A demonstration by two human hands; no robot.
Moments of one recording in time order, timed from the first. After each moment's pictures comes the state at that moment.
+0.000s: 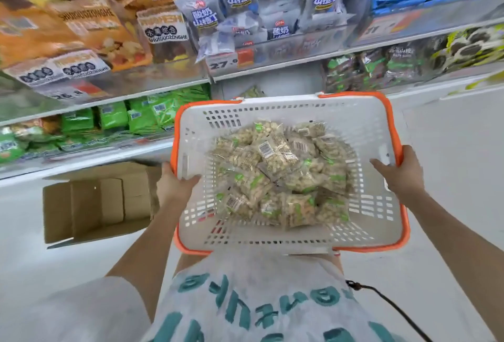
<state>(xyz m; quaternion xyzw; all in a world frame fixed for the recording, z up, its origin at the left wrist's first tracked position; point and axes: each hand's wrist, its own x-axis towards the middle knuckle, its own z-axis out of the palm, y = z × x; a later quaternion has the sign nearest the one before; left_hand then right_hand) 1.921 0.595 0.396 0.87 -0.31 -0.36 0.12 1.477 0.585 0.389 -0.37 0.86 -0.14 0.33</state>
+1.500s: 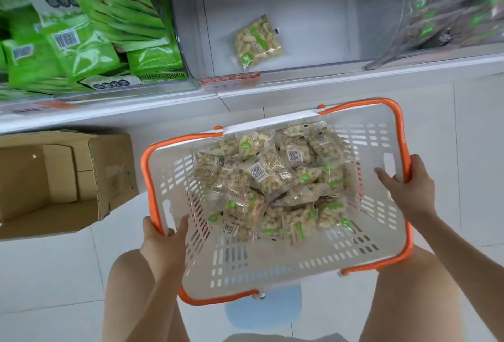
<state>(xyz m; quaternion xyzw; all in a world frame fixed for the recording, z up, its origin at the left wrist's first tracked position) 1.895 0.695 0.195 0.92 -0.19 -0.31 0.14 1.481 0.583 0.180 -0.42 0.84 -0.08 0.34</state>
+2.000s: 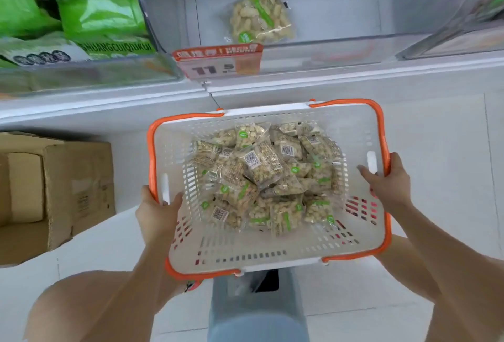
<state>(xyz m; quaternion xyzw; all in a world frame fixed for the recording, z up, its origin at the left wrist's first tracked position) 1.914 0.639 0.039 0.91 -0.25 -0.30 0.13 1.495 0.557 0.024 -0.40 0.84 -0.09 0.36</state>
